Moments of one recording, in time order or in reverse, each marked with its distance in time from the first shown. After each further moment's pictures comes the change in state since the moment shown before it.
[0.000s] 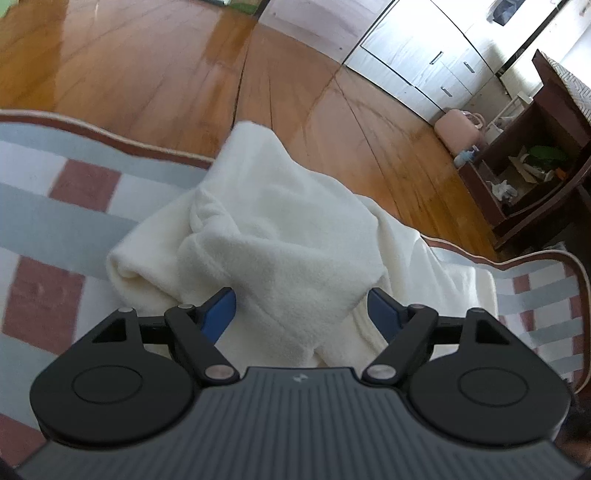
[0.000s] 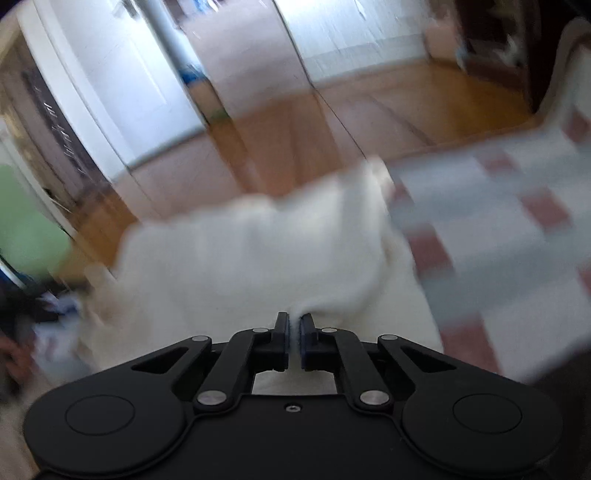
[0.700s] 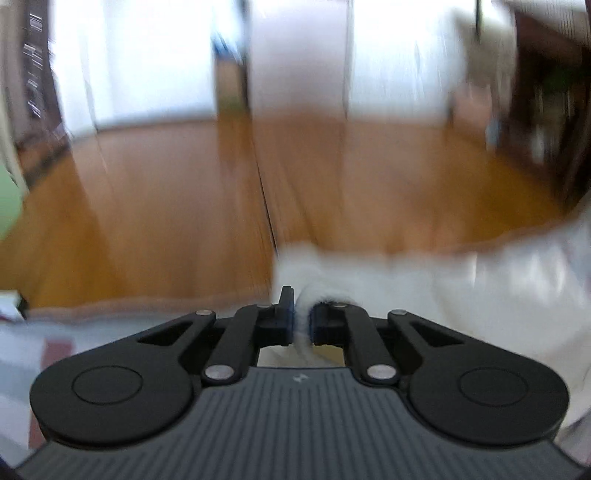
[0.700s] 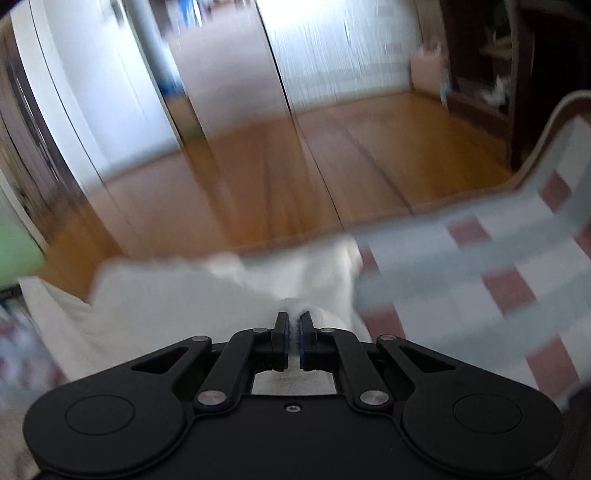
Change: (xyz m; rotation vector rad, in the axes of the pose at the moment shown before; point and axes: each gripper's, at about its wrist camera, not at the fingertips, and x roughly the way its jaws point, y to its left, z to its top) left arm -0.065 -0.055 0.065 0.376 -0.318 0.250; right arm -0.013 -0.011 0.061 0.008 -0.027 -0.122
